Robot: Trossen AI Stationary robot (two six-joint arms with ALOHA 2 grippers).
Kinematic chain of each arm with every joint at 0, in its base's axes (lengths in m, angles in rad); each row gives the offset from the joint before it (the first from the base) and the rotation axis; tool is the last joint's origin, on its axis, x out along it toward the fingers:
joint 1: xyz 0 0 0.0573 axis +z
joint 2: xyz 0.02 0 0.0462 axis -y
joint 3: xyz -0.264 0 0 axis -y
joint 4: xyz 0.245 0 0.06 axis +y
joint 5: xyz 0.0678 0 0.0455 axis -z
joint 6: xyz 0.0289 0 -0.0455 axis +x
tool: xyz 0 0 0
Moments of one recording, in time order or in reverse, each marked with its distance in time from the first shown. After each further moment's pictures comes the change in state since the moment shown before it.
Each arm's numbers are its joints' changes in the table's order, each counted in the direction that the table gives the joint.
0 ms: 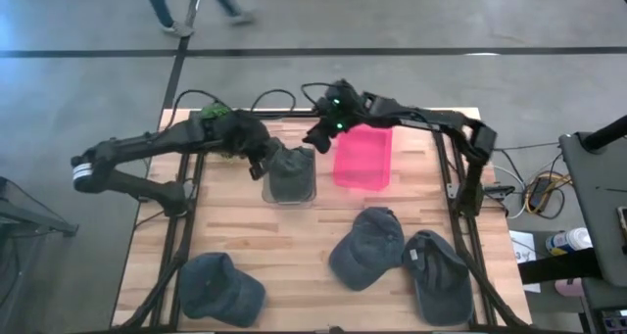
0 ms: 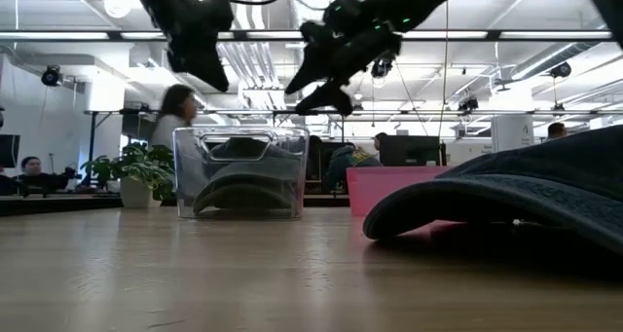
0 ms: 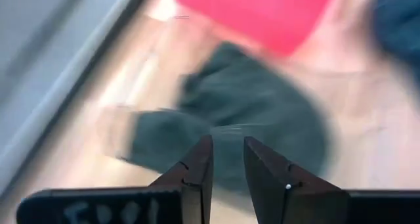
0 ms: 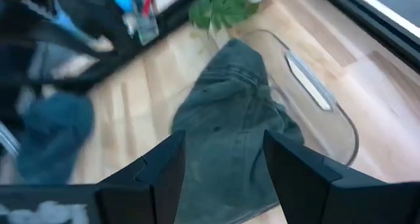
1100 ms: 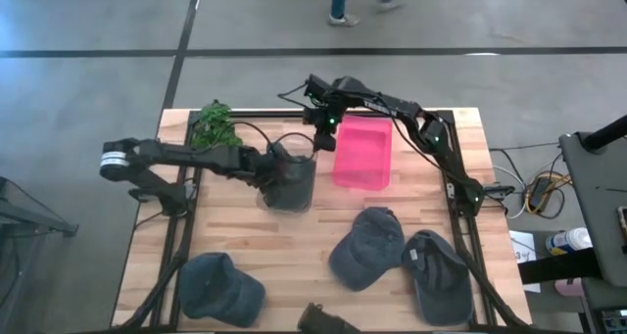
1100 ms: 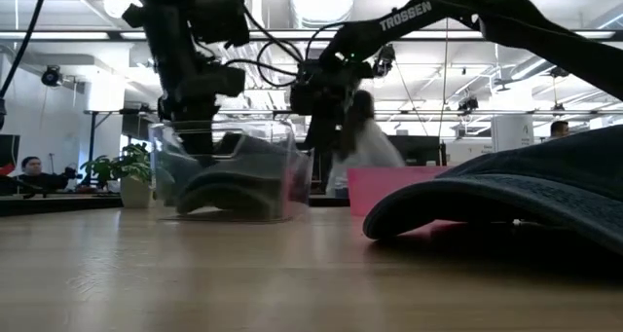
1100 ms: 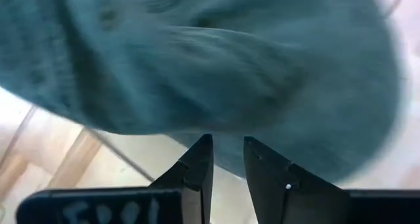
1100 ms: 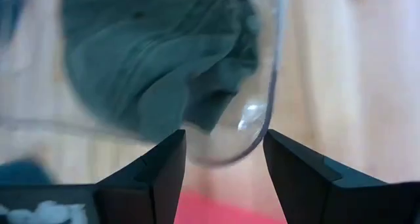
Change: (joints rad) left arm -0.192 -0.264 -0.113 -0.016 -0.132 -0.295; right arm -0.082 -0.471 0.648 0.829 -0.155 -0.647
